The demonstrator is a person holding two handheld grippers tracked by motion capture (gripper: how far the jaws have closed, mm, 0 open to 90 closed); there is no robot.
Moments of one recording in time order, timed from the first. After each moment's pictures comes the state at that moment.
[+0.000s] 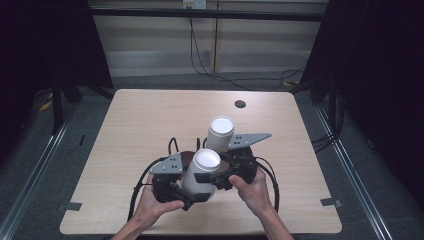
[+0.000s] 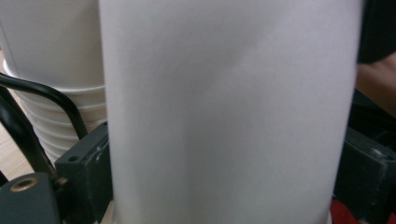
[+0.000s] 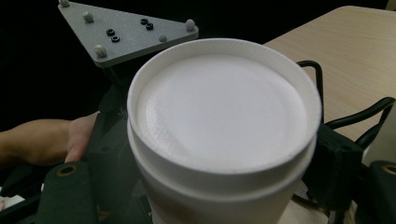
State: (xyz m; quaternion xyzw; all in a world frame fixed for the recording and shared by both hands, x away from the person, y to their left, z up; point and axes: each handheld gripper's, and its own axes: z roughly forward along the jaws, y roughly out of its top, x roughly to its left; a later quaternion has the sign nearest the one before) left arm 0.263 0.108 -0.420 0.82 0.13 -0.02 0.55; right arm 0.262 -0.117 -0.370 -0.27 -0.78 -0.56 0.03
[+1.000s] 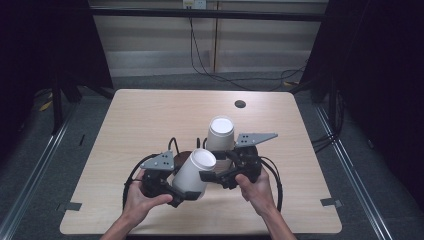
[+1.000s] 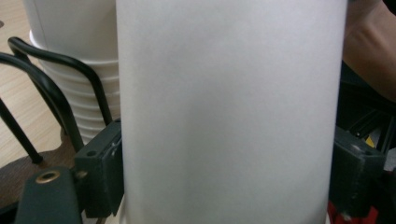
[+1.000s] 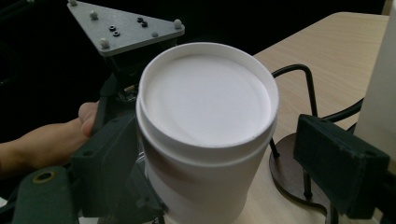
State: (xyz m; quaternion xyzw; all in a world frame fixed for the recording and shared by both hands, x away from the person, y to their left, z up) left arm 0.272 0.133 -0.411 0.85 0.14 -0.04 0.51; right arm 0.264 -0.130 -0.373 -0.28 -0.76 -0.58 0.04
